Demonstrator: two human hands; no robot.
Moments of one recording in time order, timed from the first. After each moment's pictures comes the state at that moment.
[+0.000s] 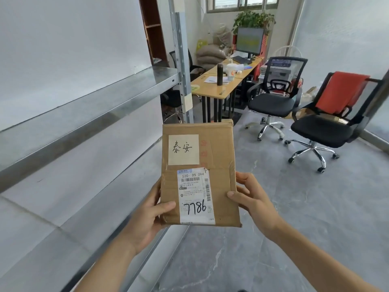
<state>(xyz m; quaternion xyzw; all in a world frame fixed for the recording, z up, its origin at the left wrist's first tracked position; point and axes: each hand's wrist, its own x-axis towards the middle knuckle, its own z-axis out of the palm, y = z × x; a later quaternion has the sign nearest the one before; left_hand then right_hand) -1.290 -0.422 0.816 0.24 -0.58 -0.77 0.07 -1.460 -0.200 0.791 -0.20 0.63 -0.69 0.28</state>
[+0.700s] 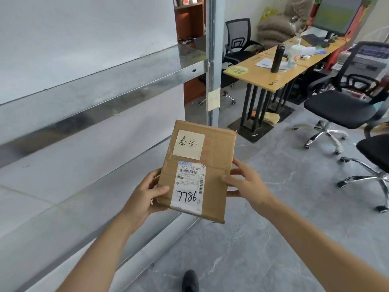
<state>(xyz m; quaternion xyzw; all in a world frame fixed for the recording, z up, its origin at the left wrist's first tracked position) -1.421 -0.488 0.777 0.43 -0.55 -0.69 0.17 -1.663 -0.328 0.775 -0.26 0.69 -0.54 0.41</state>
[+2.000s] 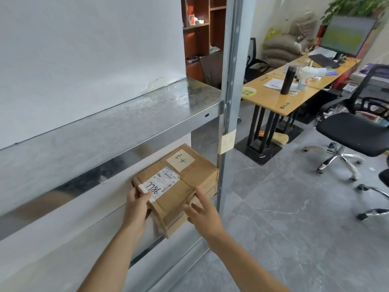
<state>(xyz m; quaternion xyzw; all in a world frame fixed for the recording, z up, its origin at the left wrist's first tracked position) -1.499 -0.649 0.729 0.54 -0.44 -0.63 0.33 -1.639 -0.504 0.733 -0.24 0.65 -0.56 0.46</state>
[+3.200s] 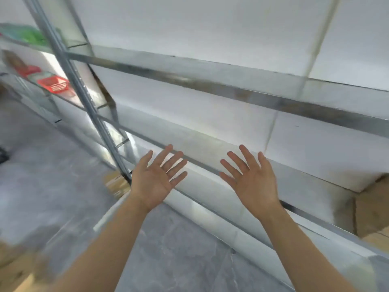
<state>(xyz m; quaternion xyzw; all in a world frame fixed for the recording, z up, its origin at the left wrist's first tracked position) -1.034 -0.289 0.813 0.38 -0.07 -0.53 0.75 -1.263 -0.418 0.823 -0.29 0.27 -0.38 0.83</state>
